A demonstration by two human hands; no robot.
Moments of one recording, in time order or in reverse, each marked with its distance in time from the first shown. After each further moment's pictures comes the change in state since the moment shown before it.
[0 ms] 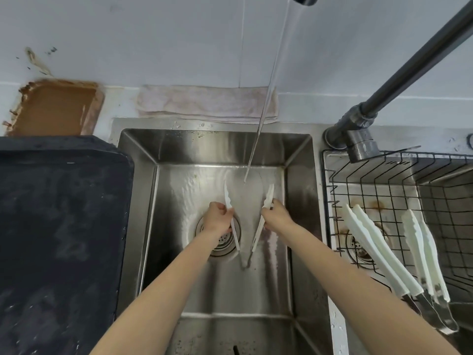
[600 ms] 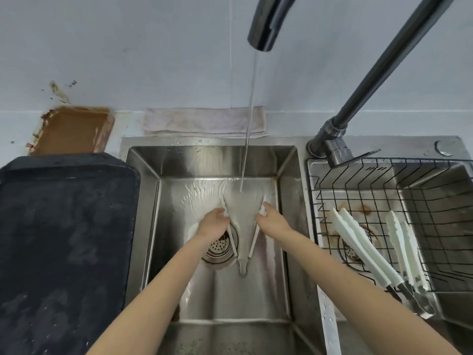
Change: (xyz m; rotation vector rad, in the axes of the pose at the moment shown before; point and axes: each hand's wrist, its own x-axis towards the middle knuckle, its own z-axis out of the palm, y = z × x) left_hand -0.029 0.014 -0.015 0.367 -0.074 0.165; right_hand -0.059 -0.017 -0.019 -0.136 -0.034 -0.214
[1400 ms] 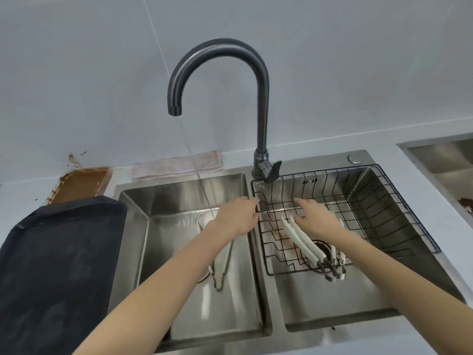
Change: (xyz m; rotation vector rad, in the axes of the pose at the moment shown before) left_hand -0.134 0.122 0.073 1.084 0.148 0.694; right_hand -0.116 0.070 -0.157 -0.567 0.360 -0.203
